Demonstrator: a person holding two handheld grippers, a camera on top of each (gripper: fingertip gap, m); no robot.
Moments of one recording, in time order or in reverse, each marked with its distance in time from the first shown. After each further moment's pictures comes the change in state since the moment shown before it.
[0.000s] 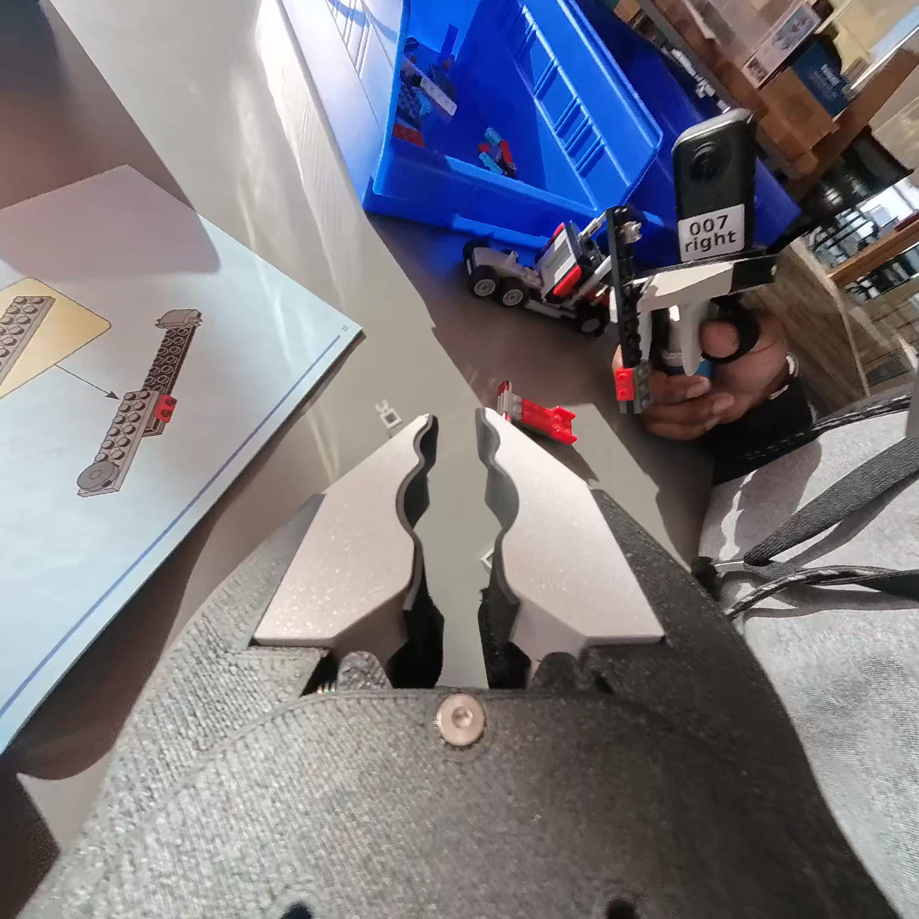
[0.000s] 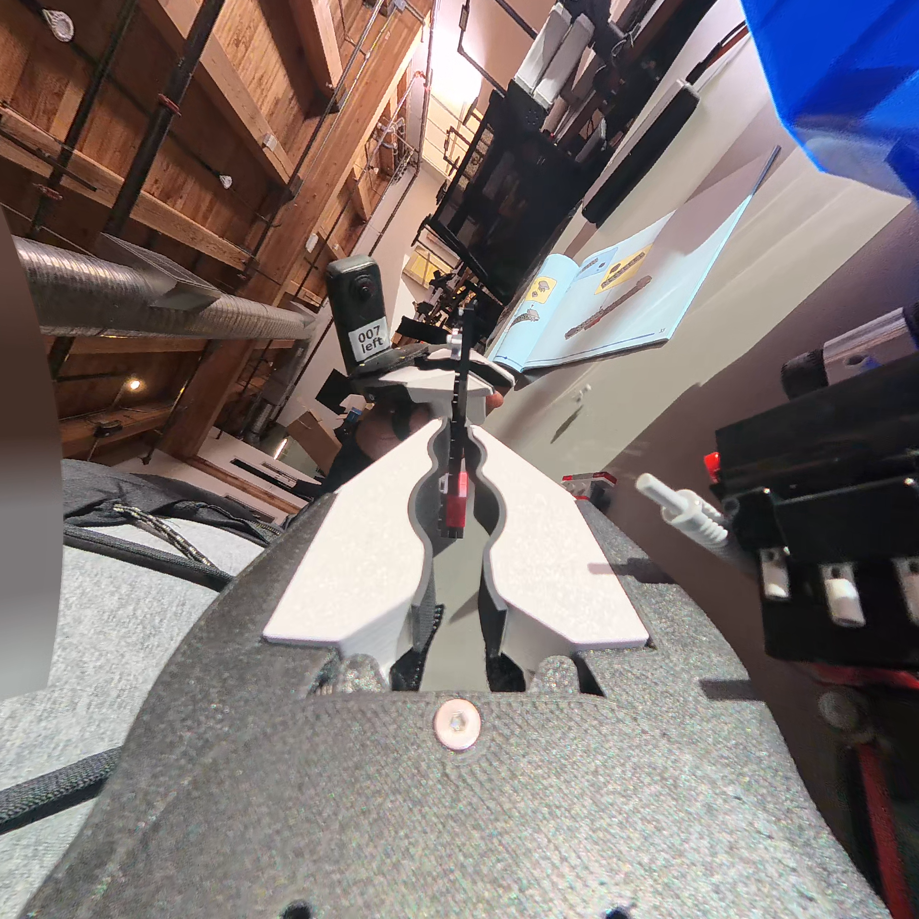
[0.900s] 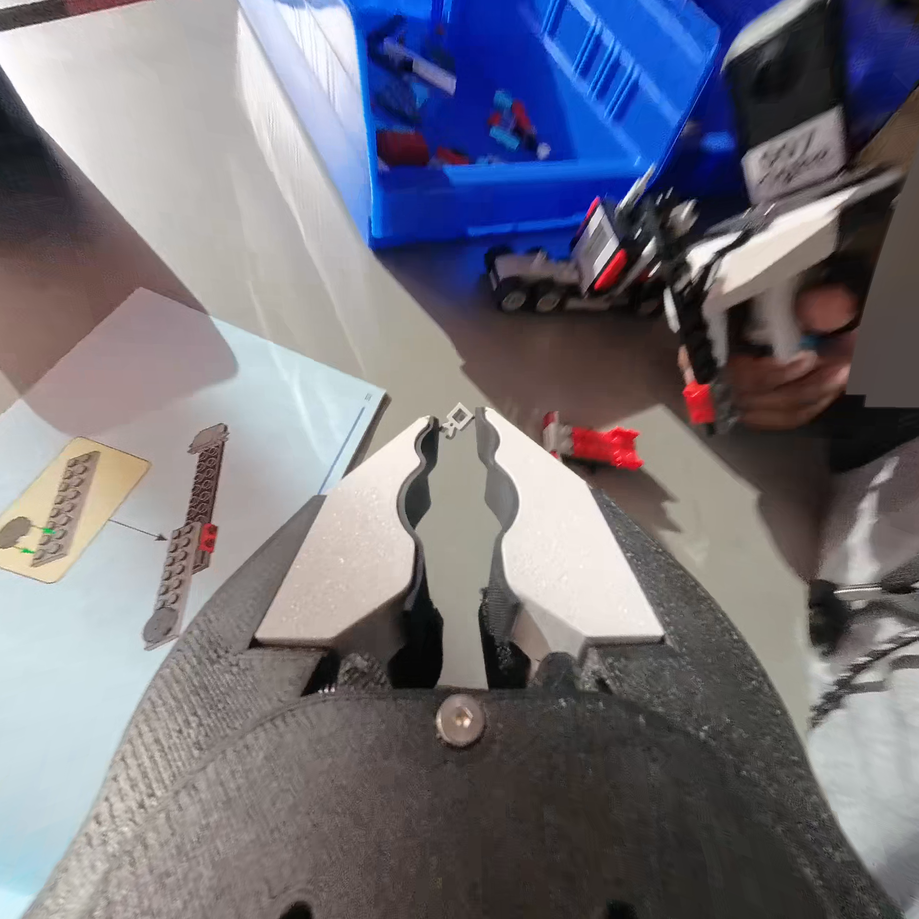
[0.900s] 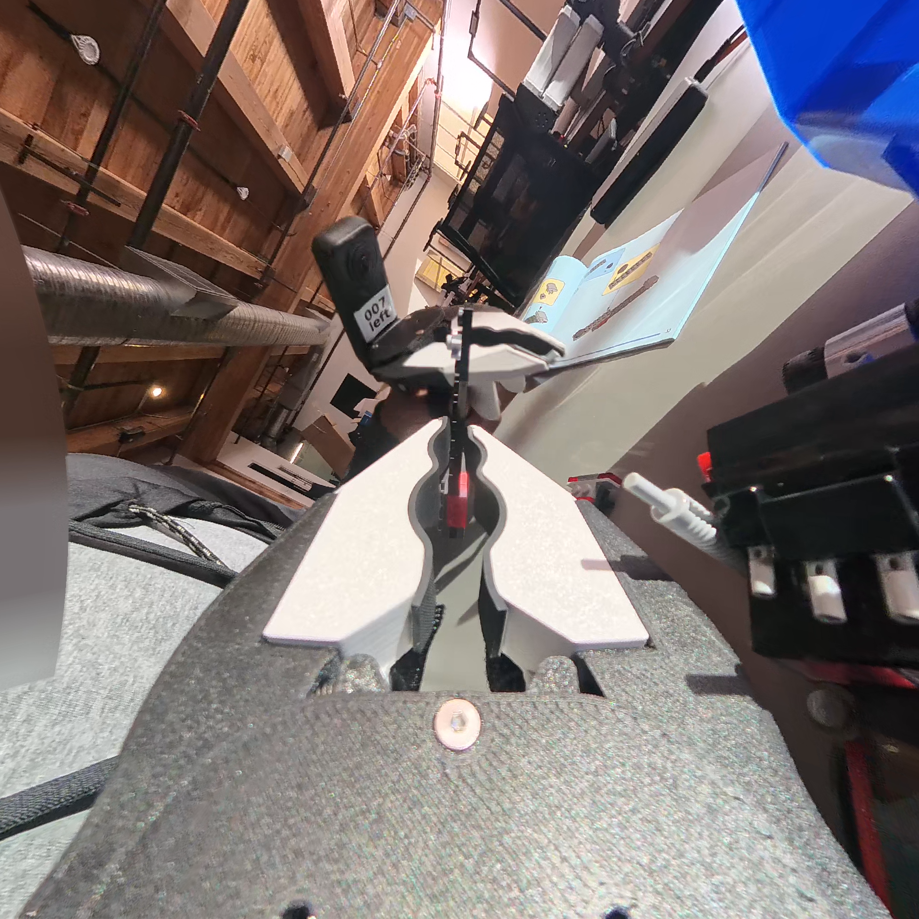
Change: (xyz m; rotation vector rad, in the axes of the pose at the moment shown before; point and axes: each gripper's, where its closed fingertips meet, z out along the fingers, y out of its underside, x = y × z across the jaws) left arm -0.010 -0.019 0.033 -0.079 -0.070 0.229; right arm -0.001 -0.002 -0.002 0.007 -0.026 0.025
